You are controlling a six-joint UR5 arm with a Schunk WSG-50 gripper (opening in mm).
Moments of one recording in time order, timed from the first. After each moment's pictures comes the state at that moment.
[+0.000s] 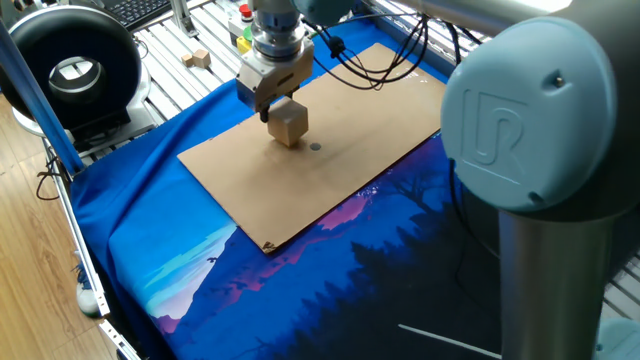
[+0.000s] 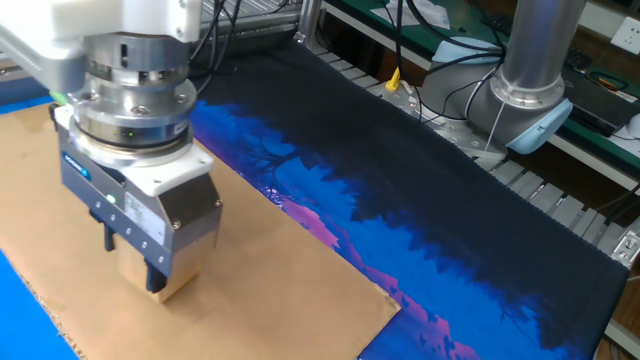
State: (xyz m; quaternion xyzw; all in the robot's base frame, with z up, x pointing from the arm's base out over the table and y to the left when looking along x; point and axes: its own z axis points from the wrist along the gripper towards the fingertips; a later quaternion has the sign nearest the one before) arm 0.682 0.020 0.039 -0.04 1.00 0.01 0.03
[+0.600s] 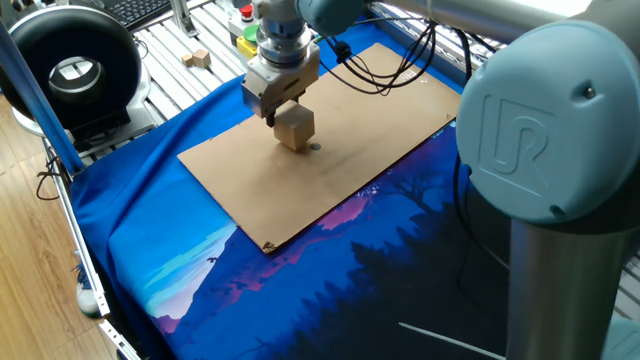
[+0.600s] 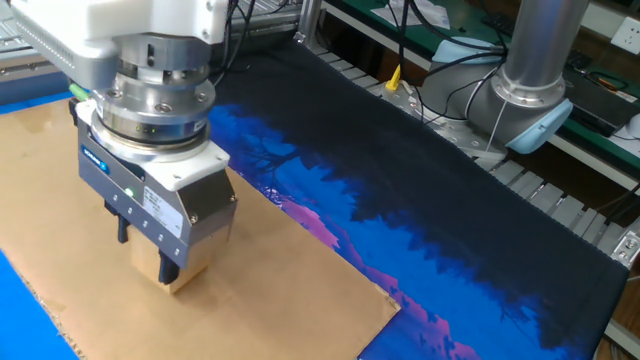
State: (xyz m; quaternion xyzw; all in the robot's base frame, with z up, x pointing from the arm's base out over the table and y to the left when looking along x) arm 0.672 0.009 0.040 -0.05 1.00 -0.02 0.03
